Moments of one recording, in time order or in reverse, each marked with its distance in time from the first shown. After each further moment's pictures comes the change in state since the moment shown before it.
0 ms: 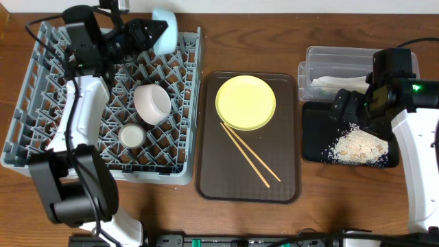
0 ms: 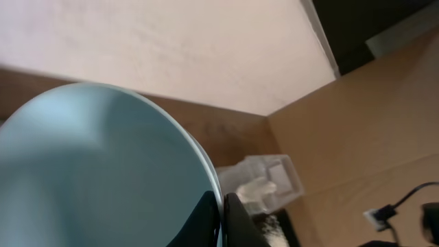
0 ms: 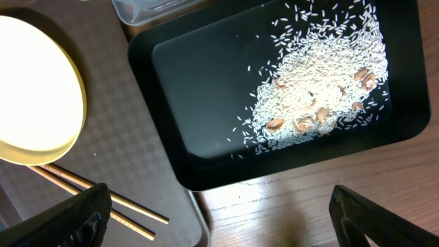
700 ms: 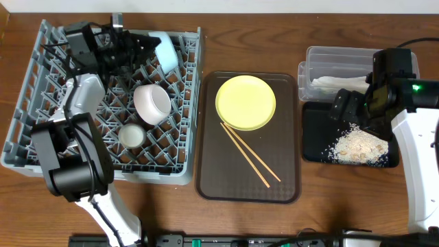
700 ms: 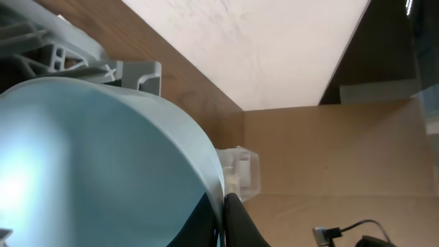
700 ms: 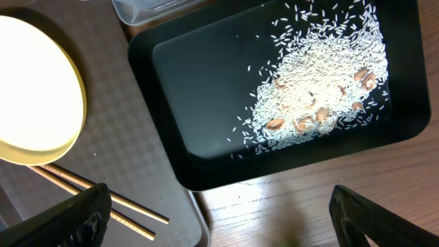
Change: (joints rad) left arm 0.091 0.193 0.000 0.048 0.140 -0.268; right arm 0.000 0.000 0.000 0.000 0.000 0.000
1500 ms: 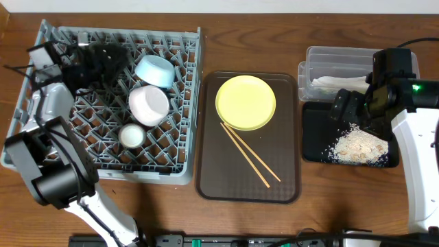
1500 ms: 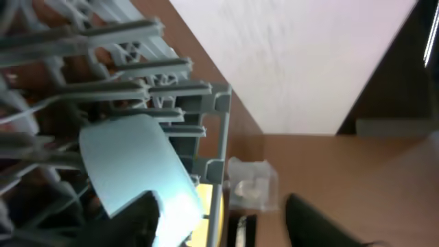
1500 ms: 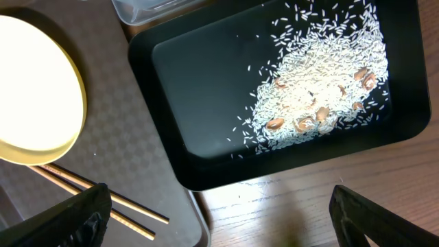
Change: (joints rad) left arm 0.212 0.003 0.000 -0.273 0.019 0.252; right arm 0.000 0.000 0.000 -0.001 -0.001 0.000
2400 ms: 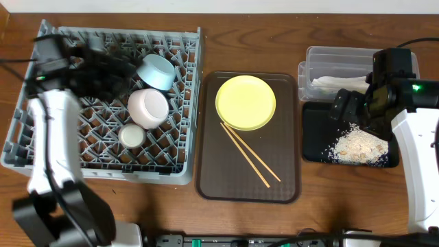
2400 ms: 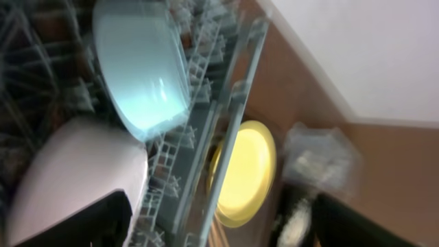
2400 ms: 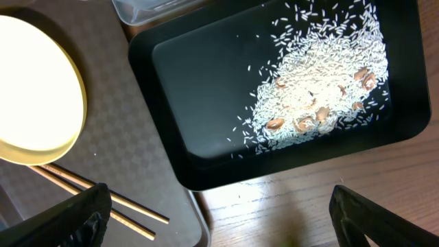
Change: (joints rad) left arm -0.201 -0.398 0.008 -0.674 -0.492 0.237; right arm 0.000 0.000 0.000 0.001 0.000 0.000
